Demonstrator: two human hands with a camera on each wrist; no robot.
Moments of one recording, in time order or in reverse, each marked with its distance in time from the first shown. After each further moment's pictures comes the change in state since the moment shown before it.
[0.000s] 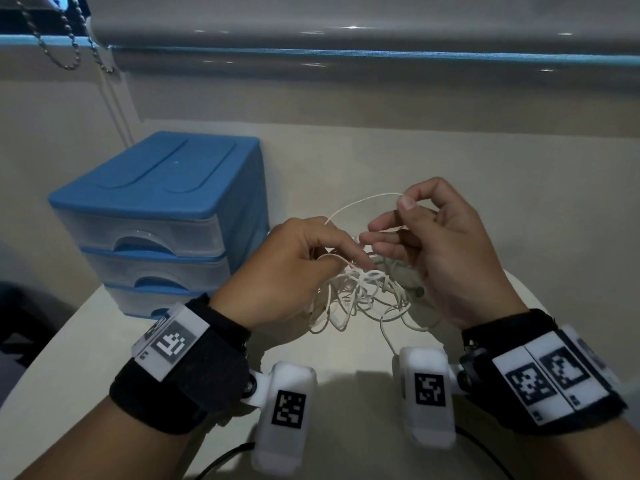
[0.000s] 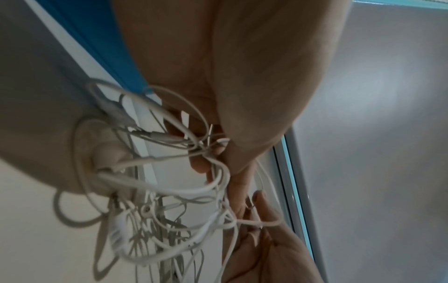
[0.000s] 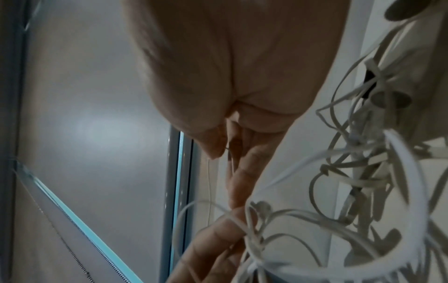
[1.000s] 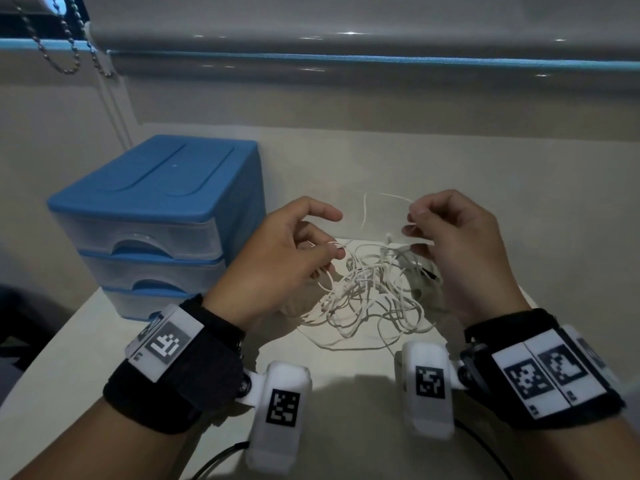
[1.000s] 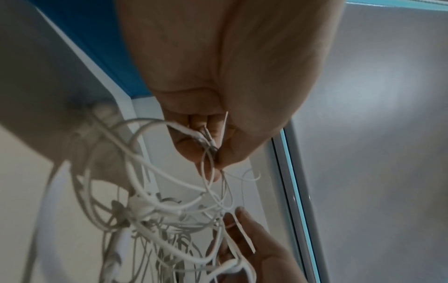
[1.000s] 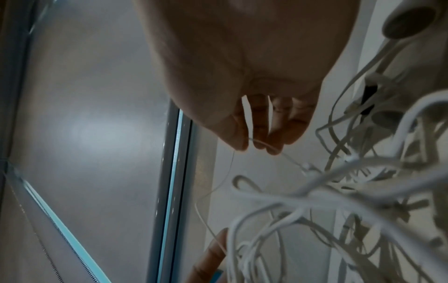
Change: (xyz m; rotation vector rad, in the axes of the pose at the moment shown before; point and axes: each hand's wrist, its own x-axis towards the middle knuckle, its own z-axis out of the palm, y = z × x) left_hand 0.002 0.006 0.000 -0.249 0.136 -0.197; right_hand 0.007 0.008 -0.021 -0.329 0.289 0.008
